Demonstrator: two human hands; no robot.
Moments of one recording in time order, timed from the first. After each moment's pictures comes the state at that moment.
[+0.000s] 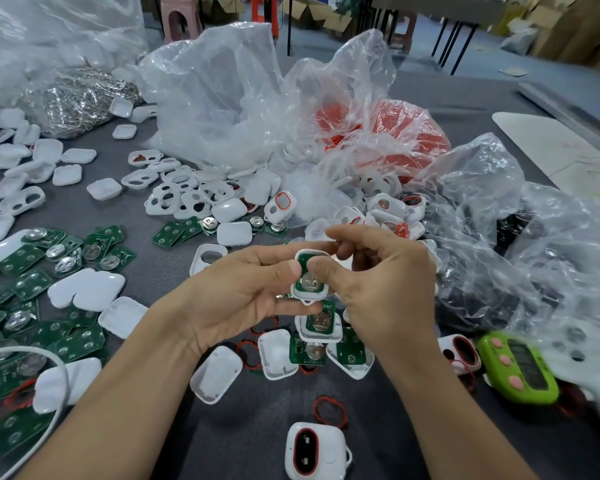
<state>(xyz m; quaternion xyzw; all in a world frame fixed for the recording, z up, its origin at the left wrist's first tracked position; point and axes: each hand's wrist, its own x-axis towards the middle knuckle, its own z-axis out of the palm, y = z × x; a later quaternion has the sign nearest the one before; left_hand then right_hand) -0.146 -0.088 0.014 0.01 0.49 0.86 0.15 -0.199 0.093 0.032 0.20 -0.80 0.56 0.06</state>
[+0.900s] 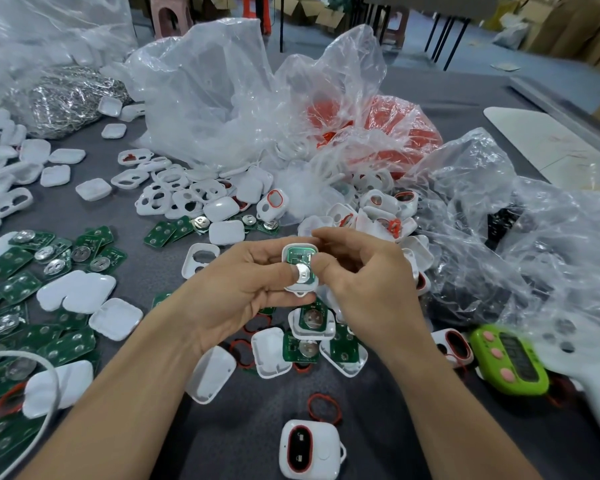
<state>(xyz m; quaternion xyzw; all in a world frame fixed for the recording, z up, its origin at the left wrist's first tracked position) -0.149 -0.078 0.015 -0.07 0.52 0.84 0.09 -0.205 0.096 0.024 0.20 -0.79 0.58 -0.05</state>
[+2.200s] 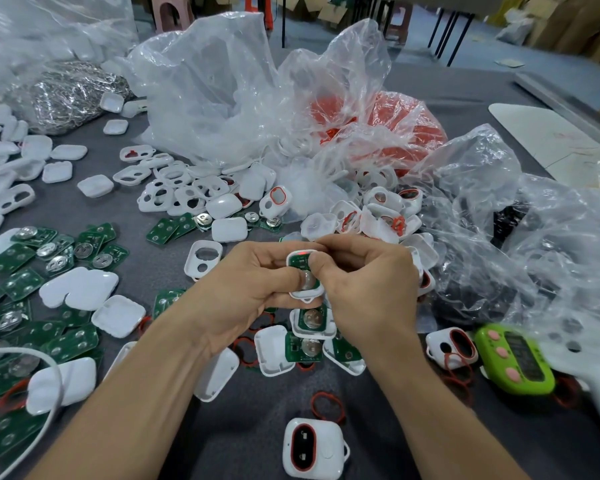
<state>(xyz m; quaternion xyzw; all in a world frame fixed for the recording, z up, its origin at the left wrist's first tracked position) -0.146 -0.070 0.014 -0.08 0.60 0.80 0.07 -0.195 0.082 0.020 0.13 -0.79 0.60 0.02</state>
